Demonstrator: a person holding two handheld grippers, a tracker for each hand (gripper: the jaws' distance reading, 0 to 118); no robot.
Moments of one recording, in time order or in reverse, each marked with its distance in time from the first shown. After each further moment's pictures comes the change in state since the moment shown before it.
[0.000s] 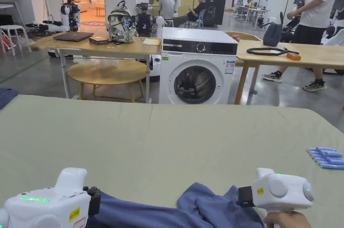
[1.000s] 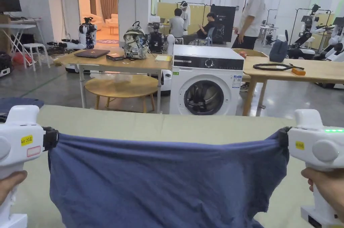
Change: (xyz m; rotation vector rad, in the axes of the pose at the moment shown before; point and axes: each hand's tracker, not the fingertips) left arm -0.089 0.093 0.142 0.227 0.170 0.048; right arm -0.027 0.016 0.256 0.627 -0.079 0.150
